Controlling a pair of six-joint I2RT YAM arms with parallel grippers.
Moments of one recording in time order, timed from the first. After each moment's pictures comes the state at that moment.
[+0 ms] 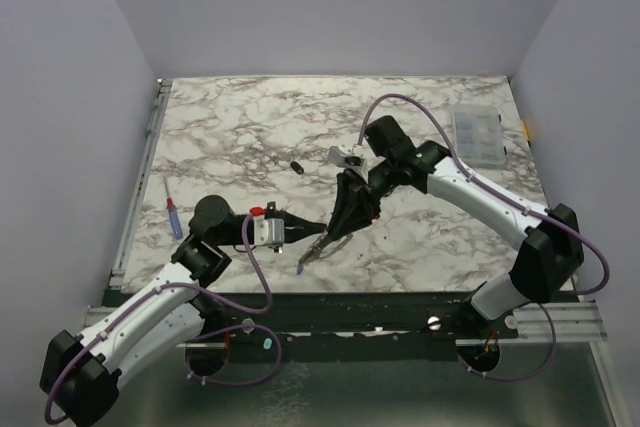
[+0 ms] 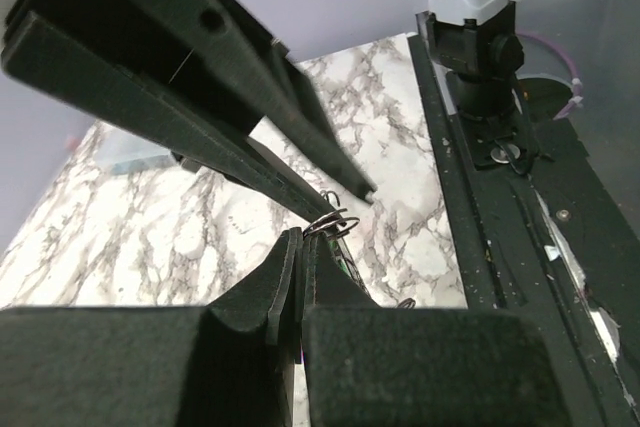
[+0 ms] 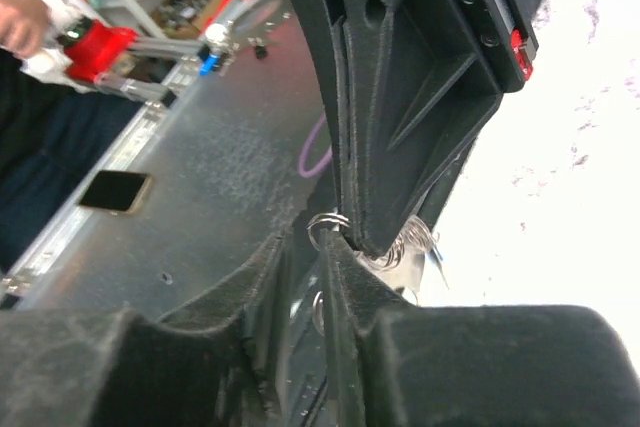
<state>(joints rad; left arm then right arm) -0.62 0.74 0.43 0.42 0.95 0.26 0.70 1.57 1.31 -0.73 -1.45 -0.61</state>
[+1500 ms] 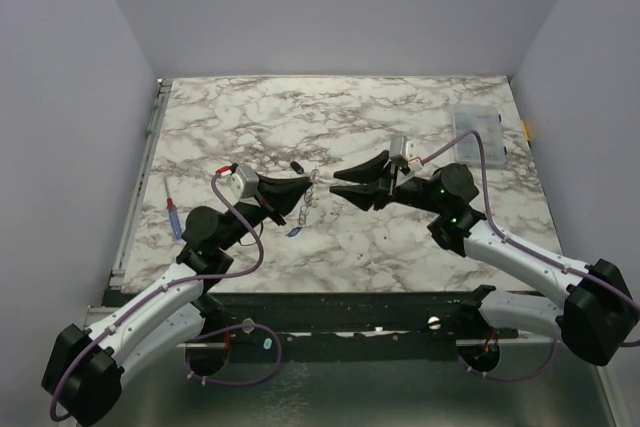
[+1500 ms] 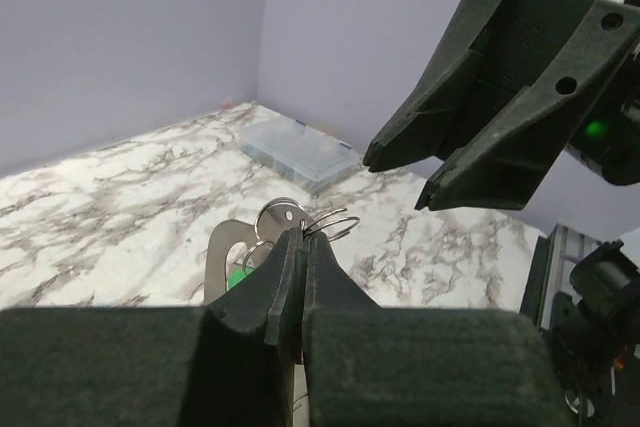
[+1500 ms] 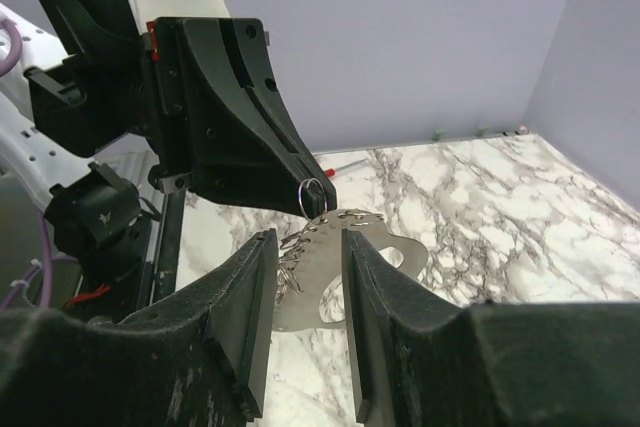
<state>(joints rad) -0.61 0.75 0.36 0.72 0.34 -0.28 0.70 1.12 0.65 0.74 -0.66 0.11</state>
